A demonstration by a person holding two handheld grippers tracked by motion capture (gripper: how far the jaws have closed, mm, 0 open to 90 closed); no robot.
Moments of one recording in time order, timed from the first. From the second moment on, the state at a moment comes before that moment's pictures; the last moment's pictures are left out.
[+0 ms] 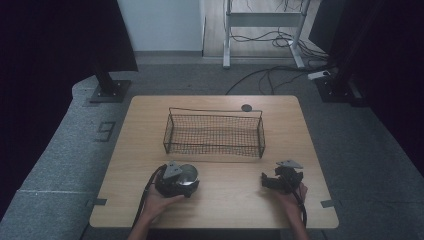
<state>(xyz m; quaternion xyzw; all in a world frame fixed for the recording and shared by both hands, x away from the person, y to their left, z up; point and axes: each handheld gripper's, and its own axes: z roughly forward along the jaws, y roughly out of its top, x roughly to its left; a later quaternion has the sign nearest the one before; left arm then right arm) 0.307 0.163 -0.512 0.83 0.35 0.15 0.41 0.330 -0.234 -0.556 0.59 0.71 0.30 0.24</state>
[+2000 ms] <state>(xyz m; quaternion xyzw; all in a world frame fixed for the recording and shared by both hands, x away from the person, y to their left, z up) 0.330 0.183 -0.446 0.78 0.35 0.14 0.50 0.330 -0.235 -0.556 0.60 0.70 0.30 0.25</state>
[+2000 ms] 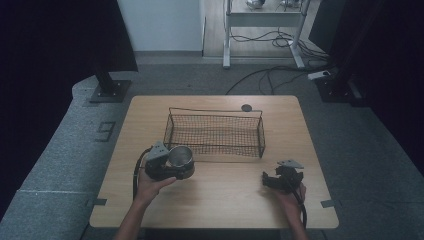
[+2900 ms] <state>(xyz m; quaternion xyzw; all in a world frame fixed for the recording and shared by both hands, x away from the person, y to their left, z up) 0.376 0.180 -0.429 0.78 0.37 0.14 0.49 0.330 -0.235 -0.555 0.60 0.70 0.30 0.25</state>
